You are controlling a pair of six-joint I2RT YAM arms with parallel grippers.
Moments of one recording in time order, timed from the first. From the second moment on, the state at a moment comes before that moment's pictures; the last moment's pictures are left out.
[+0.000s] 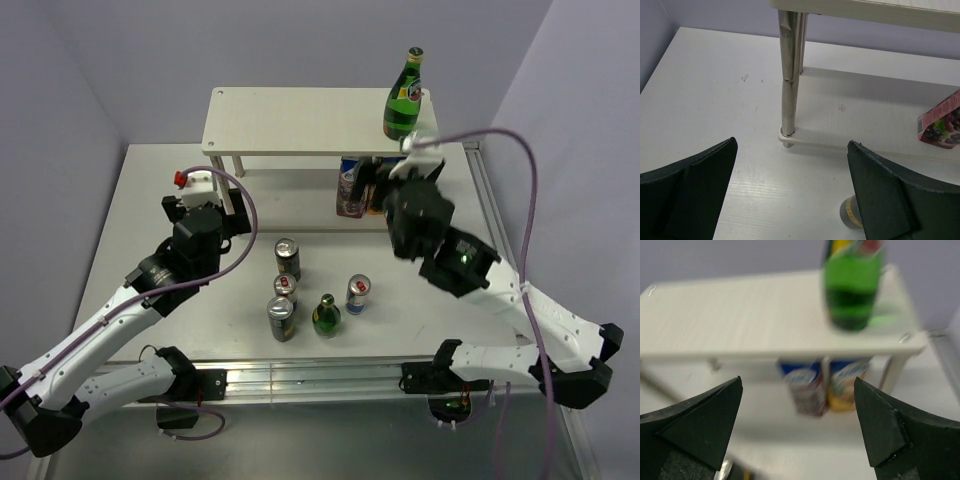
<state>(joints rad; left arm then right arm) -0.75 0.94 0.98 -0.33 -0.79 -0.30 0.84 1.13 1.41 -0.29 0.87 0.14</state>
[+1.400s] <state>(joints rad) -0.74 0.95 0.97 -0.32 -0.81 -0.30 1.46 1.05 0.64 -0.23 0.91 0.71</state>
